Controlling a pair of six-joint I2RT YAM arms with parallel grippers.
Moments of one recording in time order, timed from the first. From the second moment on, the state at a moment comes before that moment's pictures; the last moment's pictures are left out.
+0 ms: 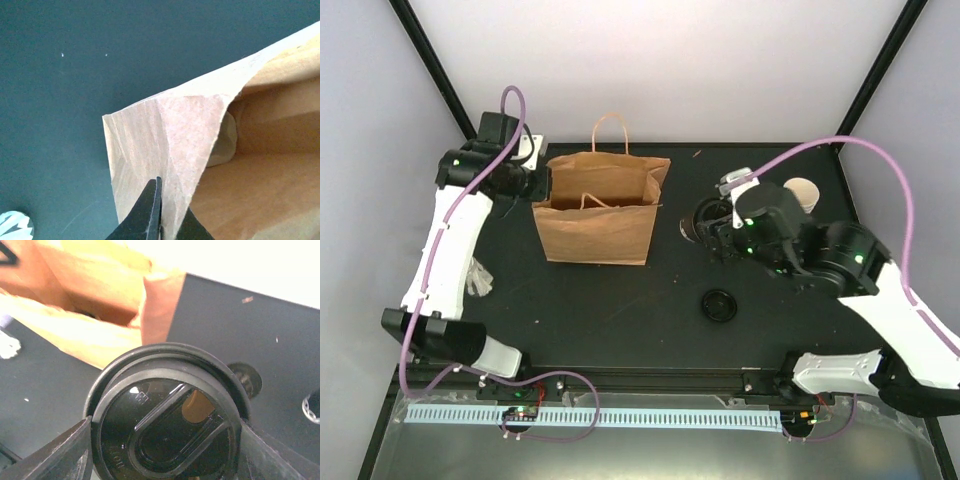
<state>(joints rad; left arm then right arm) -0.16 1.49 1.81 -1.27 0.11 -0.14 0.99 1.18 1.68 -1.25 0.39 0.40</state>
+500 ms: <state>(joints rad) -0.27 1.38 1.70 -1.21 0.17 -0.21 0.98 1.35 2.09 -1.17 0.22 0.22</state>
